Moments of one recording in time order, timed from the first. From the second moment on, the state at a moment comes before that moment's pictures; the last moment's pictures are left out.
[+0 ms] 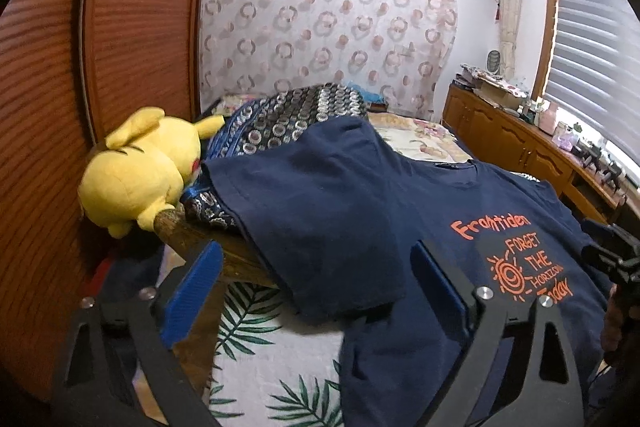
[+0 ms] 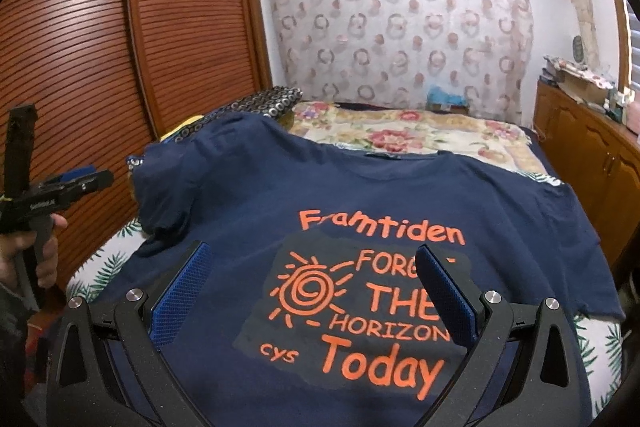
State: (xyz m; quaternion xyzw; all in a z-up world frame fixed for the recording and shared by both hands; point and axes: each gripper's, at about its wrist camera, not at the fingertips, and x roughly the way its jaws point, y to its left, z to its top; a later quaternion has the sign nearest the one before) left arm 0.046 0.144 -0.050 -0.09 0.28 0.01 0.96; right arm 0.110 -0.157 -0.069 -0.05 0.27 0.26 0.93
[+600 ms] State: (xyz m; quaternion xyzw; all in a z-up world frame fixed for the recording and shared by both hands) left arm 0.080 0.174 -0.091 -0.14 0.32 -0.01 0.94; right arm 0.120 -0.138 -0.083 -0.06 0.28 0.28 0.91
